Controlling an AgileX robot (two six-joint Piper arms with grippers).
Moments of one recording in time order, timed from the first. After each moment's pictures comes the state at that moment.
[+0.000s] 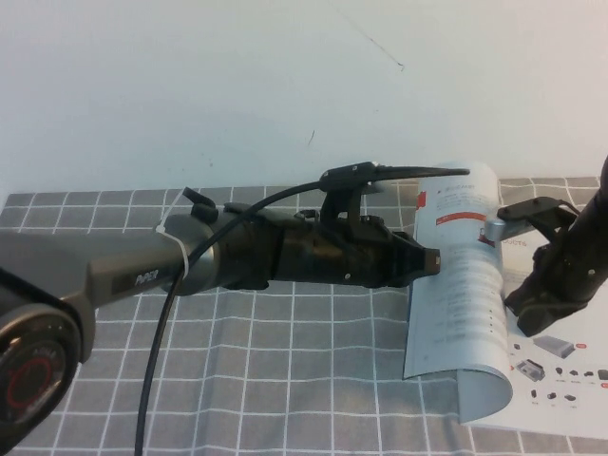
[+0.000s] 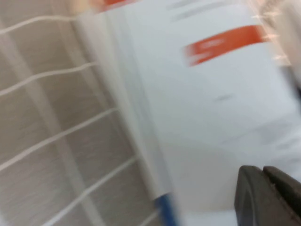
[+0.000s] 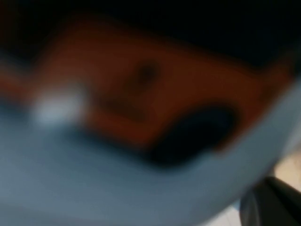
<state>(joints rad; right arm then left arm) 0.15 2.09 -1.36 0.30 0.91 -0.56 -0.57 2.07 -1.38 -1.67 0.55 1.20</state>
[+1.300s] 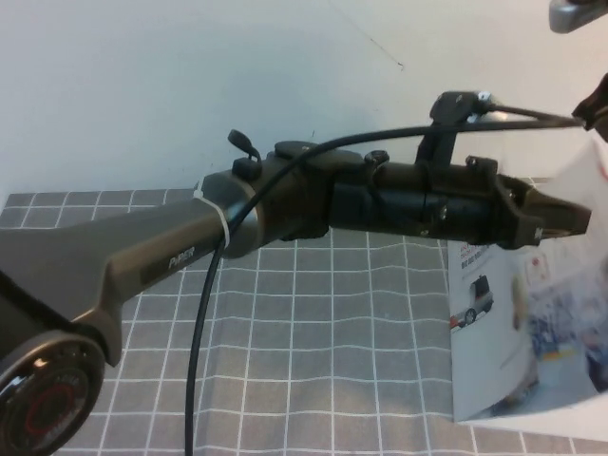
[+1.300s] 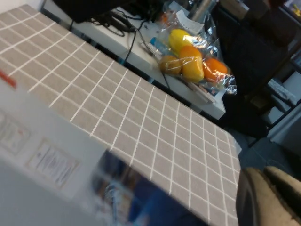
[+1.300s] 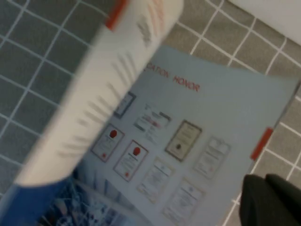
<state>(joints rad) 0.16 1.86 -1.90 -0.03 1.29 -0.35 -0.66 2.07 -1.64 -1.68 0.92 1.33</state>
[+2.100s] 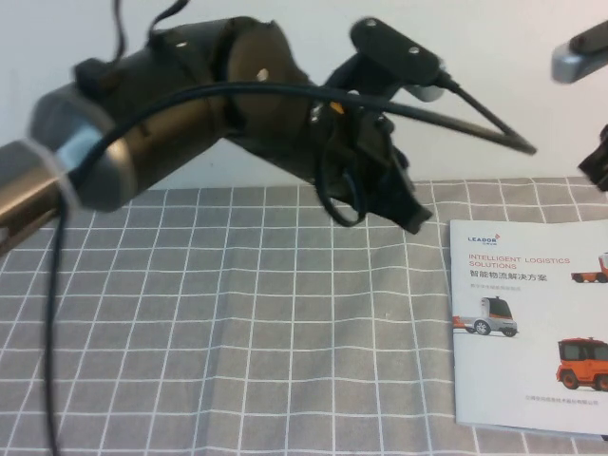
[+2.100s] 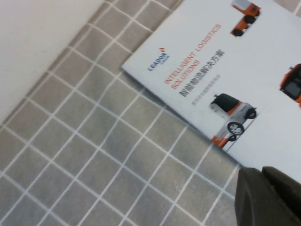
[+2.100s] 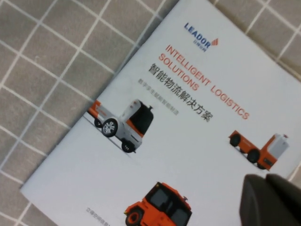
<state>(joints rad) 0.17 1.72 -1.62 0.07 1.18 -0.43 -0.65 1.75 -1.65 -0.36 0.79 0.46</state>
